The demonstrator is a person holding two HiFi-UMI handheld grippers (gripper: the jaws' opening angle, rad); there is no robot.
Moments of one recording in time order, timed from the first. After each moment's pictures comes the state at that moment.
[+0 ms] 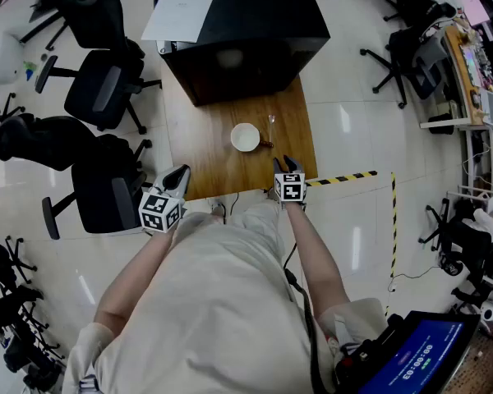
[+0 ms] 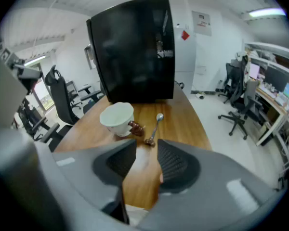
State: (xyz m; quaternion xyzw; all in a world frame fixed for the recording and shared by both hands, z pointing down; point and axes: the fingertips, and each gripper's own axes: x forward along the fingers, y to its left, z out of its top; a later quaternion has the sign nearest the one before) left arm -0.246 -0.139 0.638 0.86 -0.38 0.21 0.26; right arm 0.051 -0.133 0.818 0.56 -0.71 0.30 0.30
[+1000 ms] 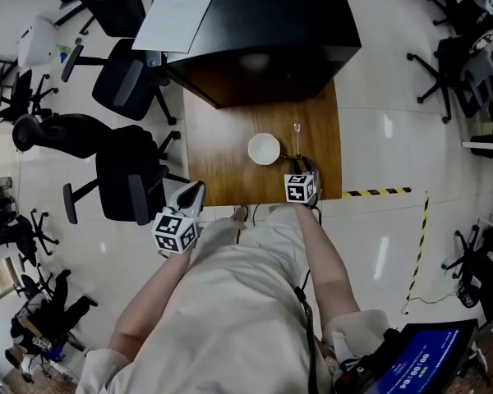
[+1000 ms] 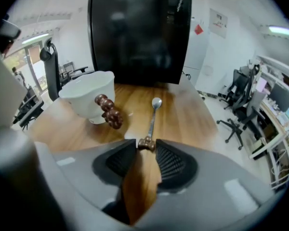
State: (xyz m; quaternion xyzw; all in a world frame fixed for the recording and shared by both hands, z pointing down) left arm -0.207 -0.148 0.657 0.82 -0.45 0.22 0.29; right arm 0.078 -0.199 0.895 0.55 -0.70 0.25 0.38
